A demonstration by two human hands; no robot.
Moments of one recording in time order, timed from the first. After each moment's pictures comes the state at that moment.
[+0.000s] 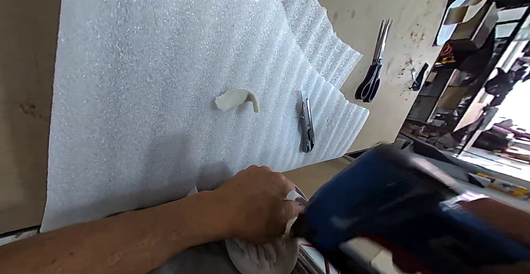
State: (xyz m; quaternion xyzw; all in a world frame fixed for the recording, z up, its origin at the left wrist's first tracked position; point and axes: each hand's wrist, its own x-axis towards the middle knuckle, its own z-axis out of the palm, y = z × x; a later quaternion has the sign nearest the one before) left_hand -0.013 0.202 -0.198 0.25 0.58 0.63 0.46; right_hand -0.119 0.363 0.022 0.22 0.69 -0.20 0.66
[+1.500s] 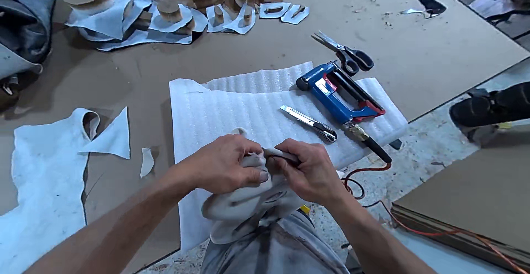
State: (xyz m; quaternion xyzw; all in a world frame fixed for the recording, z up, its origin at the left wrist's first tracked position) left_hand -0.063 0.135 -0.098 0.32 0.80 0.35 0.38; right_hand 0.016 0.356 -0.166 -0.13 0.88 -0.44 -0.09
